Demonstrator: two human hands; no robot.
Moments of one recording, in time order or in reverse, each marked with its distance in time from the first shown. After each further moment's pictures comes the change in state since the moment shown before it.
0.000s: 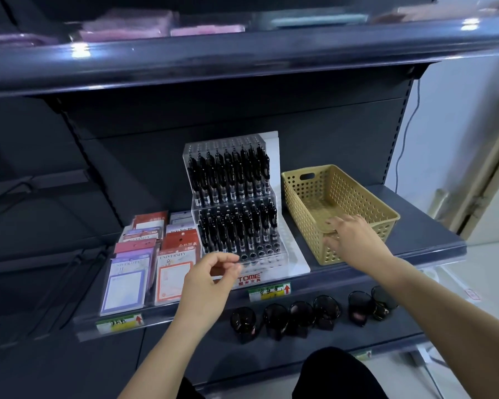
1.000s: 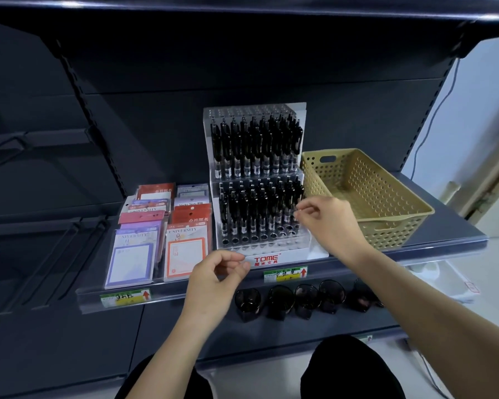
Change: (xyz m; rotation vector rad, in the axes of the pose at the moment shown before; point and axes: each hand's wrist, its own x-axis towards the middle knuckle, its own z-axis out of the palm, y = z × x) left_hand -0.005 -0.047 -0.012 -0.184 0.004 -0.108; right_hand 0.009 -0.090 0.014 0.553 0.178 -0.013
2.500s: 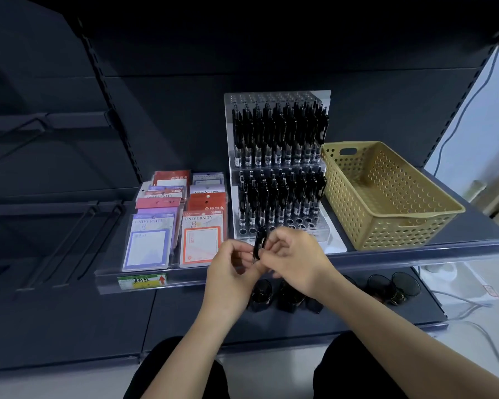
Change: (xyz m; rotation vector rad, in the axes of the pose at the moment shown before) left_hand 0.002 -0.016 0.003 -0.049 0.055 0.042; right_hand -0.053 -0.057 0.057 0.411 -0.356 0.161
